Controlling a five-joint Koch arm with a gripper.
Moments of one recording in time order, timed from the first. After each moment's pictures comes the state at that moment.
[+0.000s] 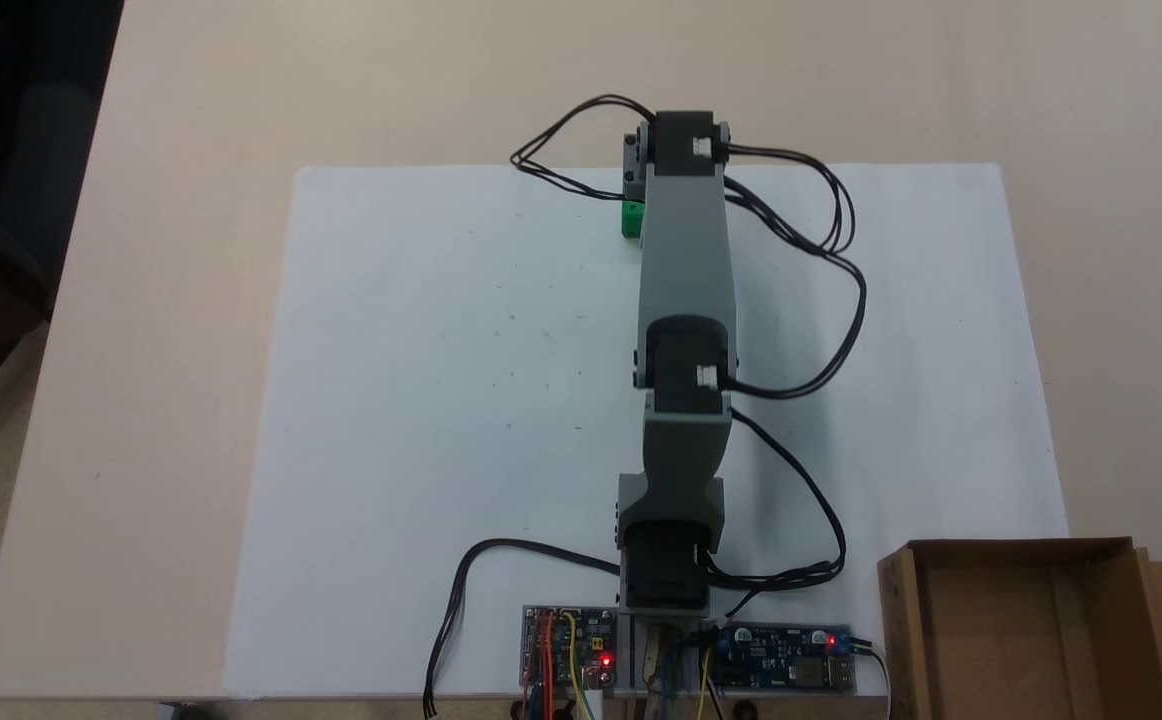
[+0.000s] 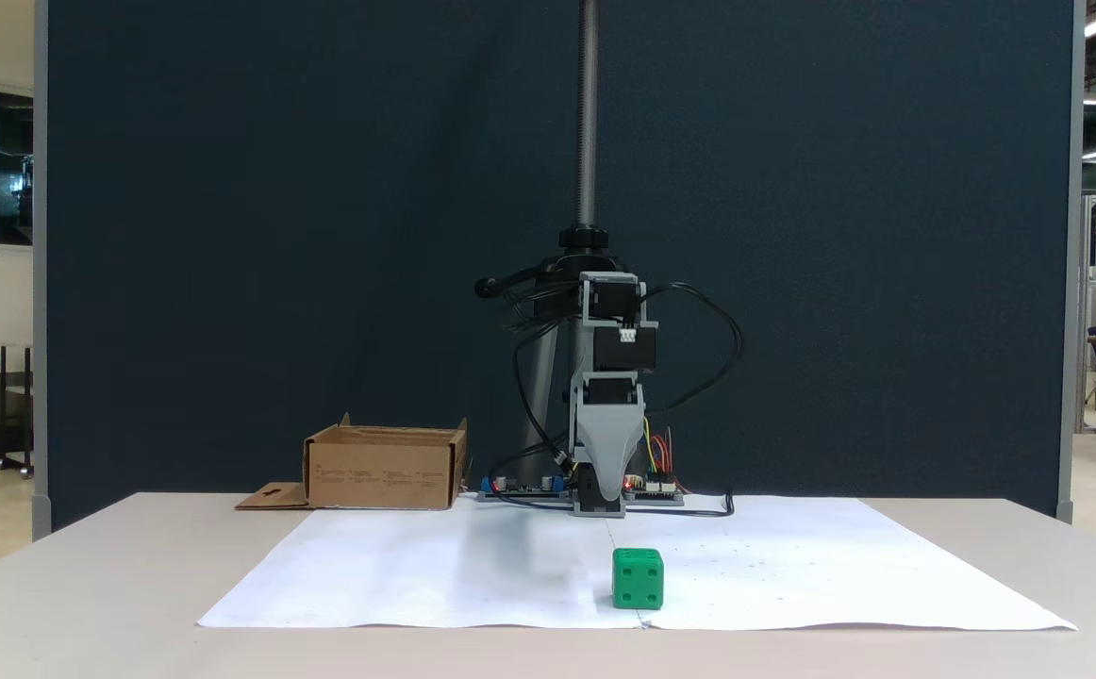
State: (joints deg) arm 0.9 74.8 78.3 51.0 3.3
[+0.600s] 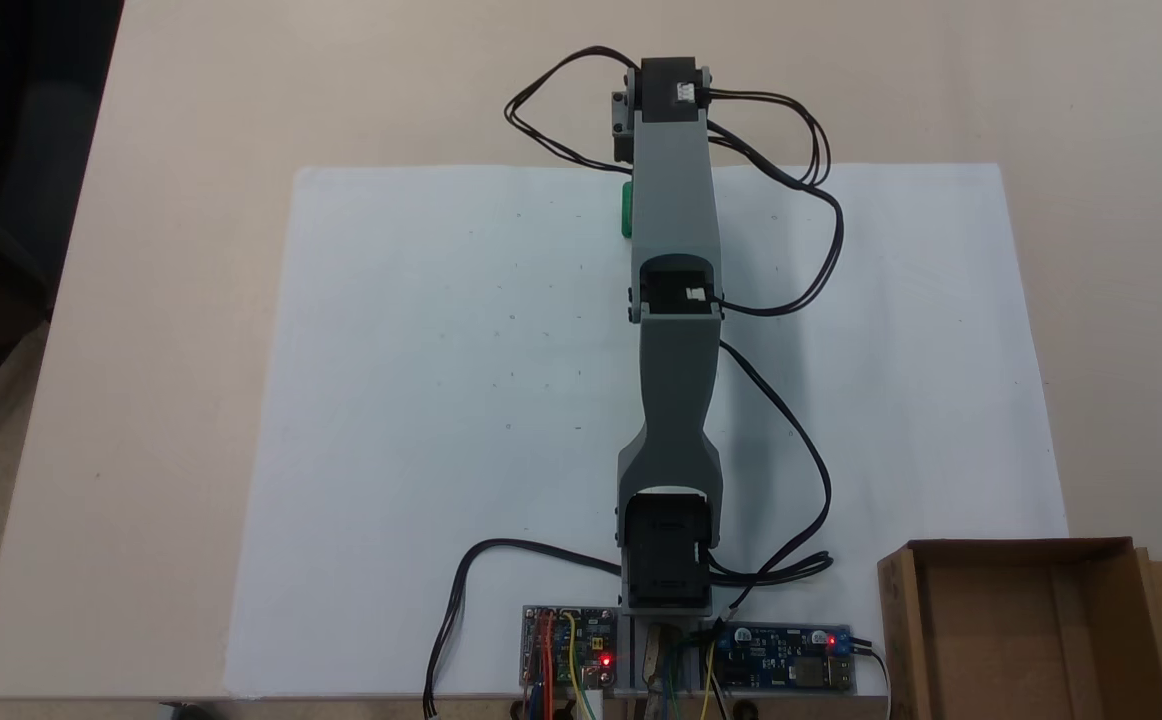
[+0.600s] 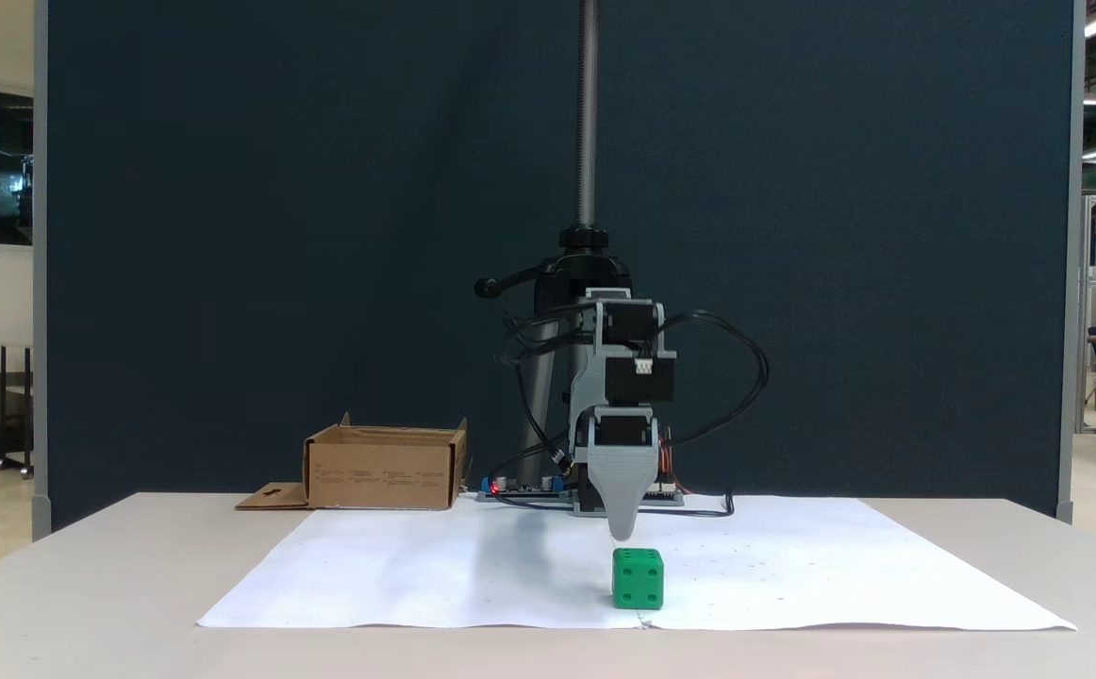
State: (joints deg) arm -0.7 55.5 54.2 61.6 5.8
